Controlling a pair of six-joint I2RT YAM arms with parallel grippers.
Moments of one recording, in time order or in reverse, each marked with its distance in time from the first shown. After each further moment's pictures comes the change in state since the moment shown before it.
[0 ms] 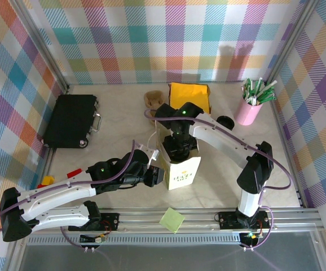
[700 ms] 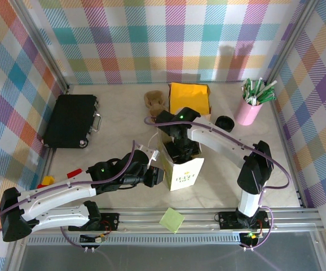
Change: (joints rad) left arm 0.000 0.000 -0.009 0.000 -0.002 0.000; right arm 0.014 -0.005 -0.112 0.017 -0.014 0.001
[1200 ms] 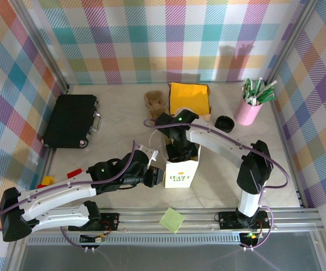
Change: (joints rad) left arm 0.000 0.000 0.000 0.000 -0.002 0.000; right arm 0.005 0.005 -0.039 0.034 -0.016 0.016
